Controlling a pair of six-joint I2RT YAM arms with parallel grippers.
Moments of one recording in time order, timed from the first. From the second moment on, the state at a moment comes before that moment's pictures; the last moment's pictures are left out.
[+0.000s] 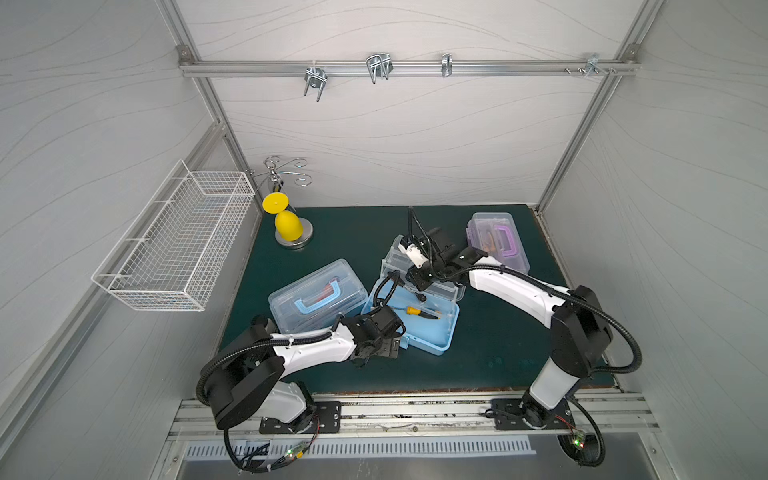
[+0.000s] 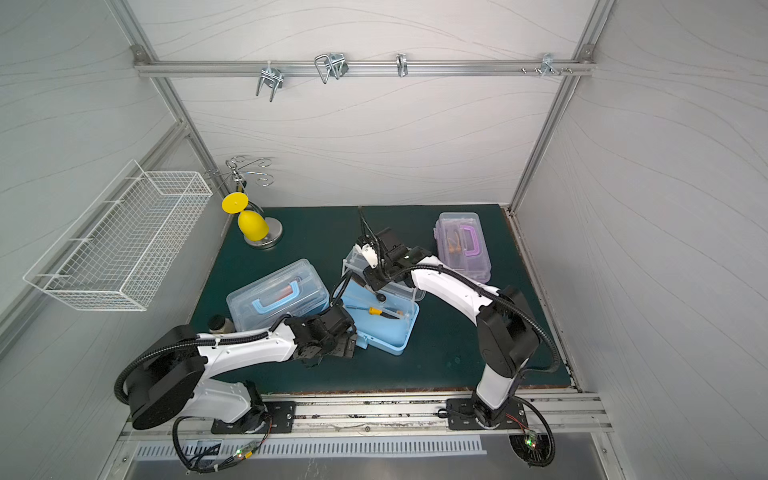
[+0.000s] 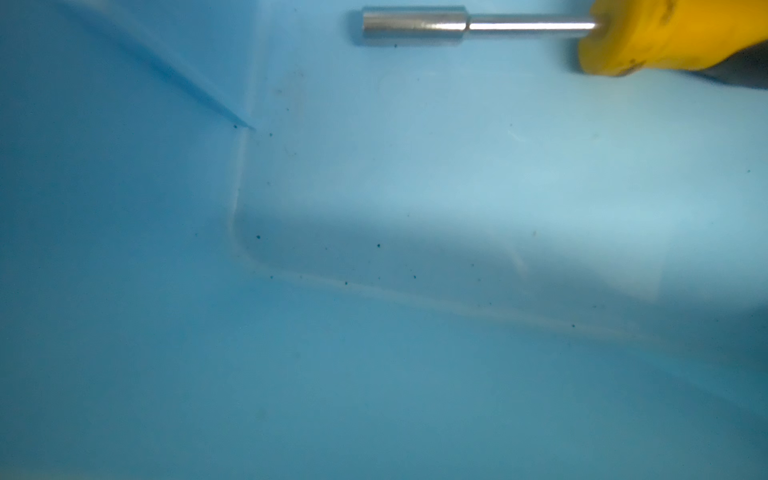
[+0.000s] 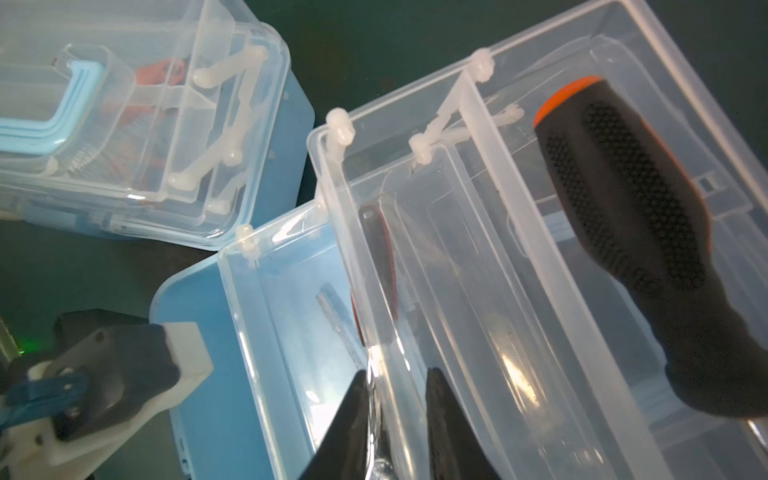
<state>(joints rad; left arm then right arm) -0.89 1.39 0.62 -0.45 -0.21 -0.70 0.80 1.70 1.35 -0.57 -0.12 0.01</state>
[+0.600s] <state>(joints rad) -0.89 1.39 0.62 -0.45 -0.21 -0.70 0.92 1.66 1.32 -0.57 -0.08 0.10</state>
